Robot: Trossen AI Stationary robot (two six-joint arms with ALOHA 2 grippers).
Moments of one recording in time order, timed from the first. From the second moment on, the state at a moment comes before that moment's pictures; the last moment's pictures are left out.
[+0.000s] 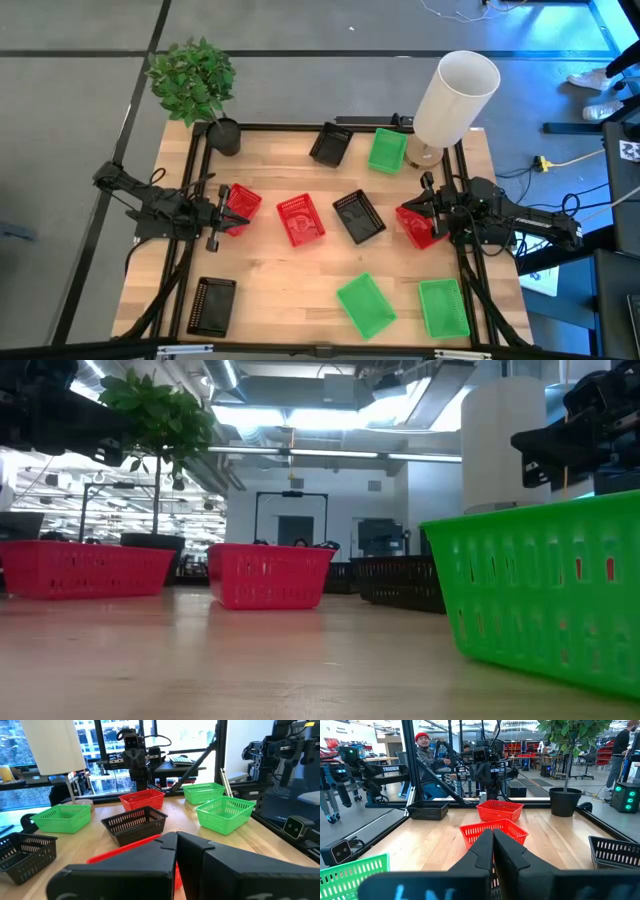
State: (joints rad) left arm -0.44 0.01 0.01 0.06 -0.38 0.08; right arm -0.22 0.02 0.01 0.06 -0.33 0.04
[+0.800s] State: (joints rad) left arm -0.44 0.01 0.01 0.06 -0.38 0.08; right arm -0.23 0.02 0.01 0.06 -0.33 0.04
